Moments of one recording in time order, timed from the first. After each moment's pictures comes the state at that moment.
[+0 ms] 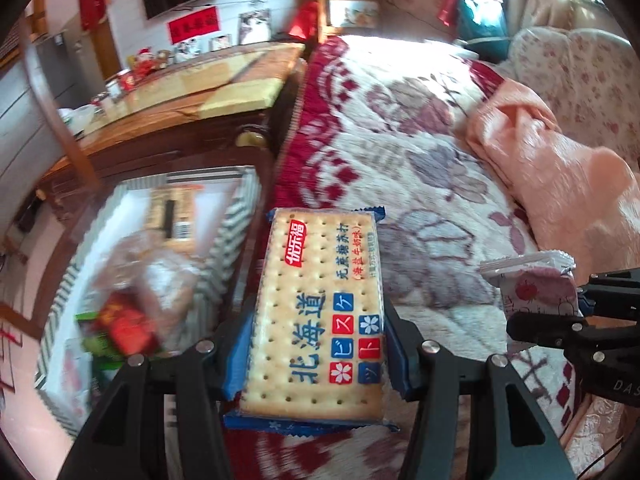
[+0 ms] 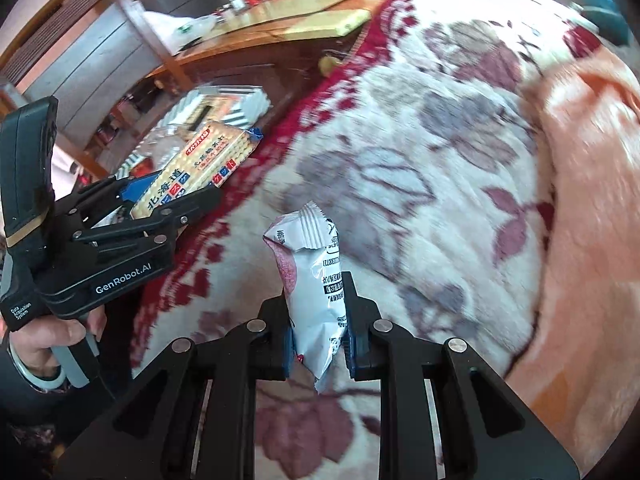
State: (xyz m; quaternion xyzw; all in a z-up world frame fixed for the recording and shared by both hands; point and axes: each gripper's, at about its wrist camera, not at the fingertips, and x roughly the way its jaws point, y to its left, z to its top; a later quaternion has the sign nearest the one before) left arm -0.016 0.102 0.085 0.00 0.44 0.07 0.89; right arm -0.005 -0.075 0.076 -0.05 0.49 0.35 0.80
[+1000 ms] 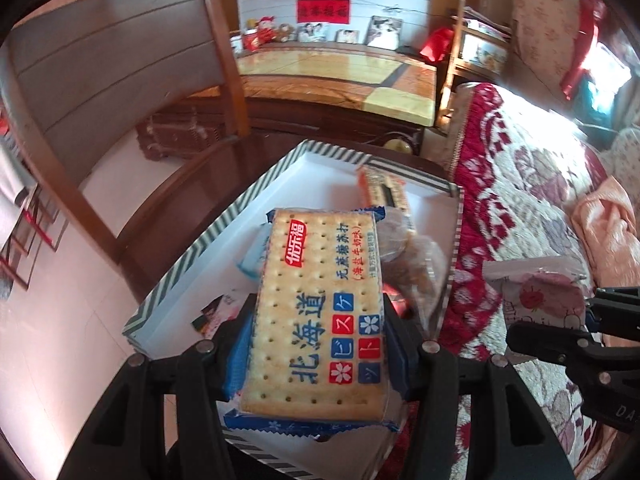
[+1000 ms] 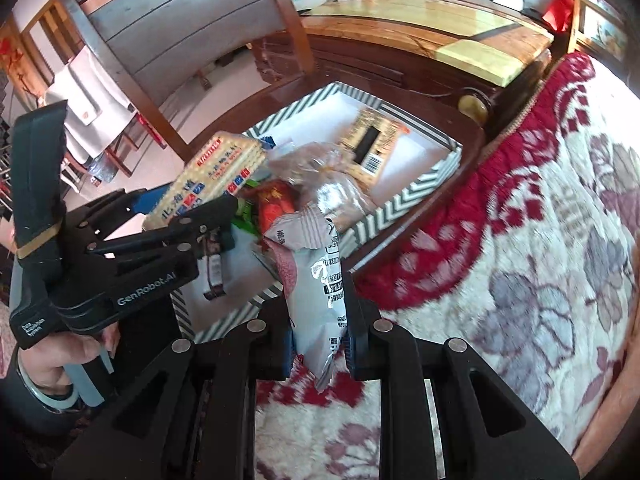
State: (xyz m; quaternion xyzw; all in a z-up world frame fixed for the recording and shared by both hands) left arm -0.077 0.248 0.097 -0.11 0.42 0.23 0.87; right arm -0.031 0.105 0.110 -0.15 0.45 0.47 0.74
